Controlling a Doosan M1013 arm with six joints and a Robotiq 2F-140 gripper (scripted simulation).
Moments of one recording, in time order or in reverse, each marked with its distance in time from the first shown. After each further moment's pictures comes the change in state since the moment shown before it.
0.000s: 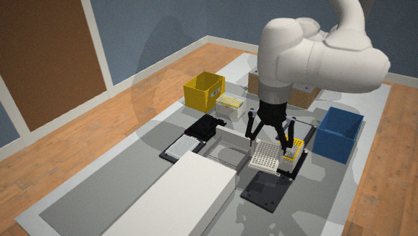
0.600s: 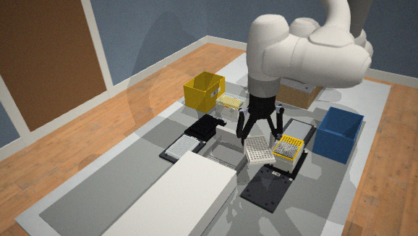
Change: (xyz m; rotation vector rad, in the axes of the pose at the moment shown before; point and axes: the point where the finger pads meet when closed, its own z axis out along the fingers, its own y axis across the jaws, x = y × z) arm -0.021 0.037 0.000 -0.001 -0.001 -0.530
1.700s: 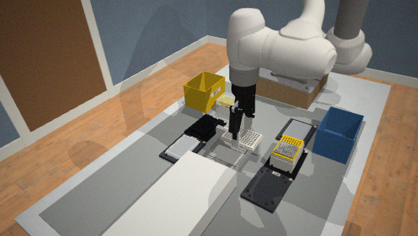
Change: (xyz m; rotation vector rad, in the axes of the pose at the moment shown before) arm -0.069 0.040 0.001 0.003 0.006 -0.879
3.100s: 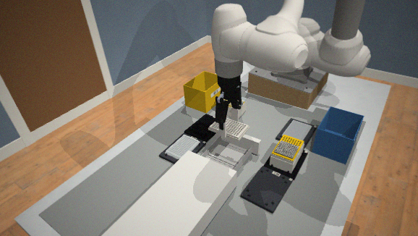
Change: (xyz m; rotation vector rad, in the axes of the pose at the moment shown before) arm -0.067 -0.025 0.001 0.000 0.001 -0.002
